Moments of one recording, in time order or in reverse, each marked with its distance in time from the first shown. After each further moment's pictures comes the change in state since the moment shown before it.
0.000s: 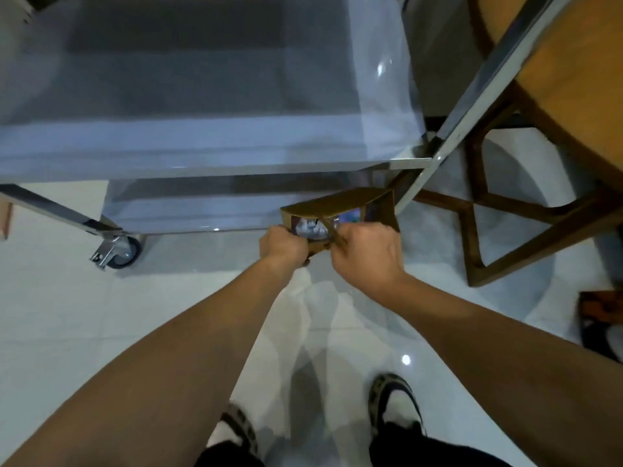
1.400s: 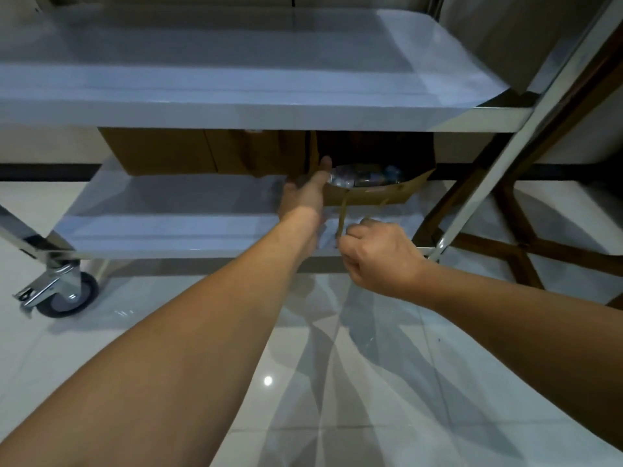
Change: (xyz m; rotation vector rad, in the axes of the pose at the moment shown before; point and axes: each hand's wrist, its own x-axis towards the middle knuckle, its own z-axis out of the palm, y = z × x) left_hand 0.132 0.007 0.040 -0.826 -0.115 0.273; right_hand 0.085 0.062 0.154 -0.344 0.342 -0.754
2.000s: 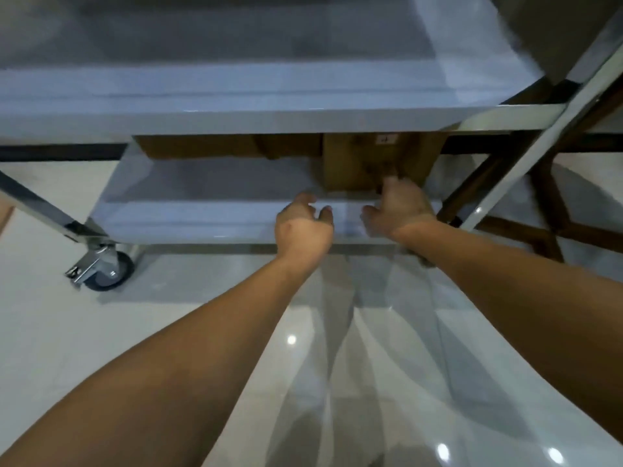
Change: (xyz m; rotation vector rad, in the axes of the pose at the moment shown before) left_hand -0.029 -0.013 -0.032 0.885 0.118 0.255; right_hand 0.045 0.046 -0.002 0.301 -0.449 0.896
